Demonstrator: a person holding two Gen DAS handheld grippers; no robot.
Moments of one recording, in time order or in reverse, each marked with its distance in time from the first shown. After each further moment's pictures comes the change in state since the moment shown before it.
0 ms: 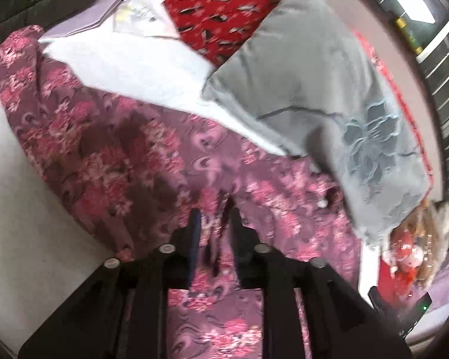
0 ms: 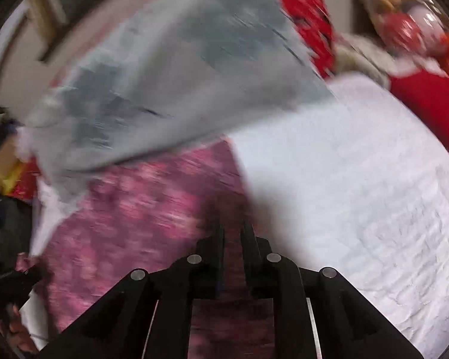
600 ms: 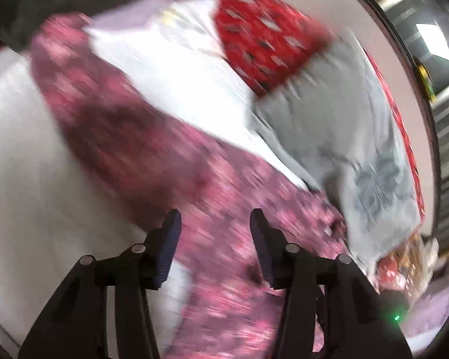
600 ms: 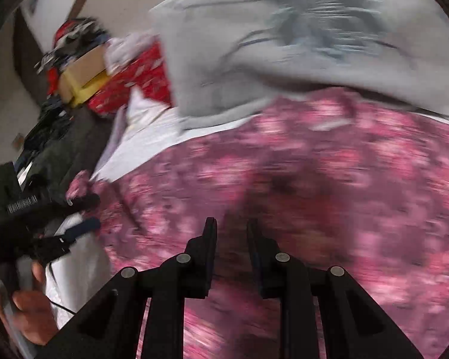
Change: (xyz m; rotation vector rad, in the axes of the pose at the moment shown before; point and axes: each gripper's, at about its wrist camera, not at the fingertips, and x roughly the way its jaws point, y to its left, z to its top) left arm -0.049 0.087 0.049 -0.153 -0.015 0.047; right arm 0.064 0.227 -0.078 -0.314 0.221 0.353
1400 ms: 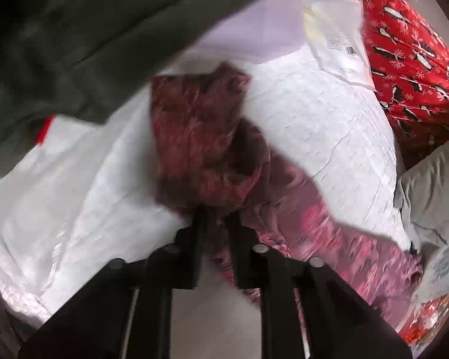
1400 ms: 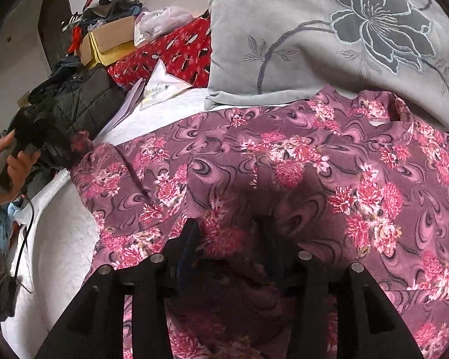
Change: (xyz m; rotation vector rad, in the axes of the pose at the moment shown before) left arm 0.035 0.109 0.134 -0.066 0.208 0.441; right arm 0.028 0.031 -0.036 -0.166 -0.049 -0.056
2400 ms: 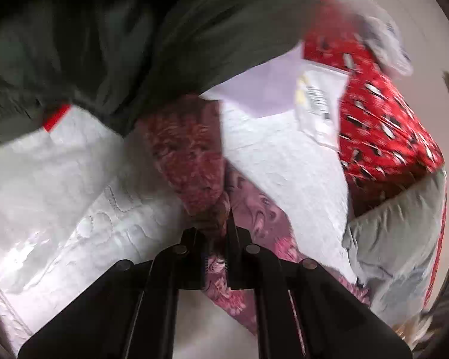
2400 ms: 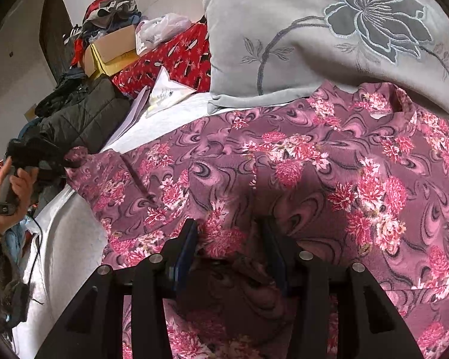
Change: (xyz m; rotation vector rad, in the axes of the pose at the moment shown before) left arm -0.042 0.039 -0.016 -0.174 -0.185 -0.259; right arm -0.002 -0.007 -0.001 0.043 -0.011 0.058
